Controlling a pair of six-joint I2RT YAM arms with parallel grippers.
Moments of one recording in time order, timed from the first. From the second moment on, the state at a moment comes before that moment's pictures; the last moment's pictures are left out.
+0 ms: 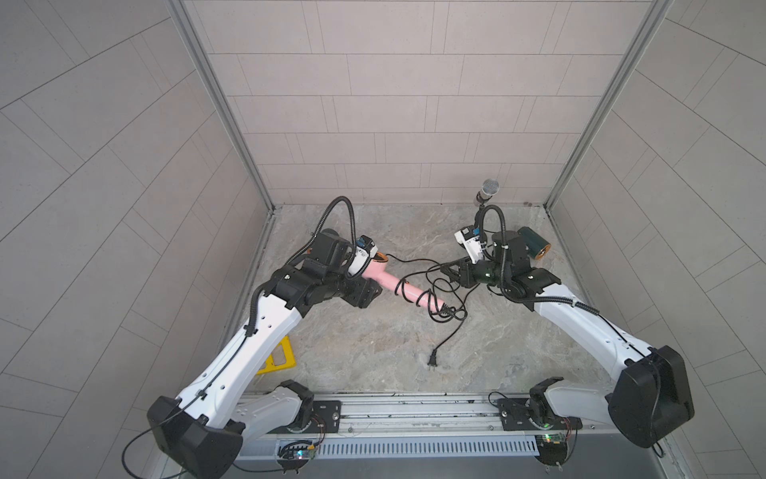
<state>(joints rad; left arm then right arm) -0.47 1.12 1.18 -0.91 0.30 0.02 0.34 1.27 0.92 -0.21 -0.60 0.26</state>
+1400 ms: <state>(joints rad) -0.57 1.18 1.06 -0.78 -0.36 -0.24 0.79 1.34 1.14 -0.22 -0.26 0.43</state>
